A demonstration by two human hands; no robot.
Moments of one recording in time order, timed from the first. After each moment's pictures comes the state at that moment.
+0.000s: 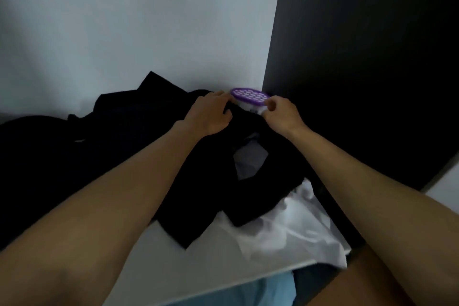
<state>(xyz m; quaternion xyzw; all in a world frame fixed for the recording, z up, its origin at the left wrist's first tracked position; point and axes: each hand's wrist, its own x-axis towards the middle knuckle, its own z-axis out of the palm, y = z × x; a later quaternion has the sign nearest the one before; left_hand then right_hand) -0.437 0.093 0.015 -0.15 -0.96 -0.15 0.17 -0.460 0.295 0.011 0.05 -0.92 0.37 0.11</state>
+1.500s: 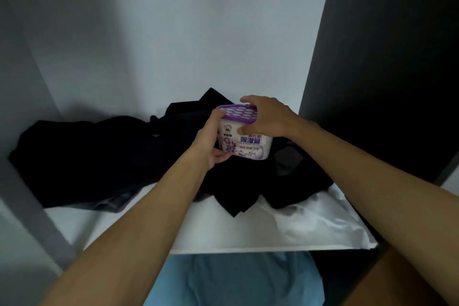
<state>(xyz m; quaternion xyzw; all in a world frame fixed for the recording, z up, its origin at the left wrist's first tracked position) -0.315 0.058 0.032 0.18 -0.59 -0.78 0.02 -0.381 0.216 0.092 0.33 -0.92 0.19 0.05</state>
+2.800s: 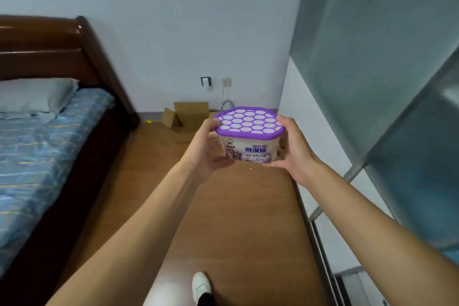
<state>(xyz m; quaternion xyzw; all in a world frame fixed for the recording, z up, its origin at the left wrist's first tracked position) 0.481 -0.027 -0.137 0.56 -0.25 -0.60 0.51 0.286 -0.064 -0.126 0.41 -0.51 0.38 -0.66</state>
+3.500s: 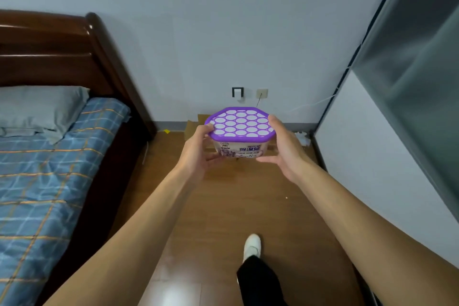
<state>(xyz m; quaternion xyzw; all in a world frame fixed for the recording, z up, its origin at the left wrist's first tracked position) 0.831 -0.282 -0.170 0.59 -0.21 -0.53 0.57 0.646 -0.353 -0.163 0.45 -0.52 0.34 -0.65</state>
